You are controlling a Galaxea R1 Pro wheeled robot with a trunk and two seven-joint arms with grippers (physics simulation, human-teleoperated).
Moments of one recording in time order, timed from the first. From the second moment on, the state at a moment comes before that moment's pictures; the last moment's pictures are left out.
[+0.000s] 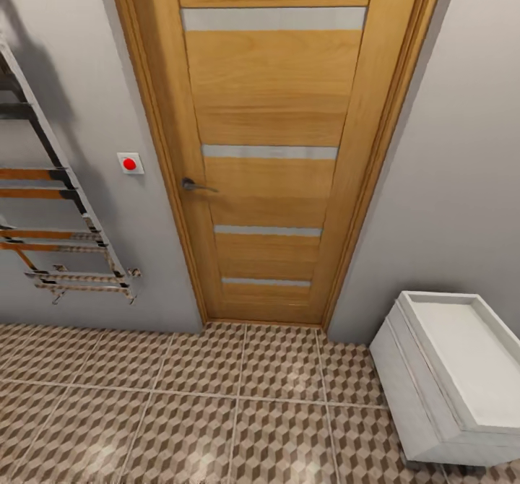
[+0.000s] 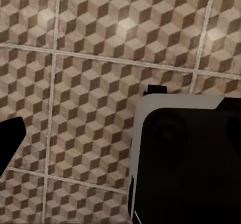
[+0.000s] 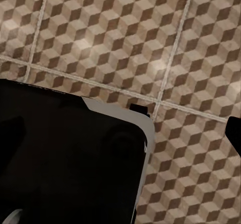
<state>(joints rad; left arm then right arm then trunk) -0.28 0.06 -0.25 0.07 0.32 -0.31 0.05 -0.19 -0.10 0.25 -0.04 -0.11 -0.43 0.19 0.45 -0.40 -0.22</state>
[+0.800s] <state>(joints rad) -0.28 0.06 -0.25 0.07 0.32 -0.31 0.05 -0.19 -0.10 0.25 -0.04 -0.11 -0.45 0.19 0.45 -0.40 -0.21</state>
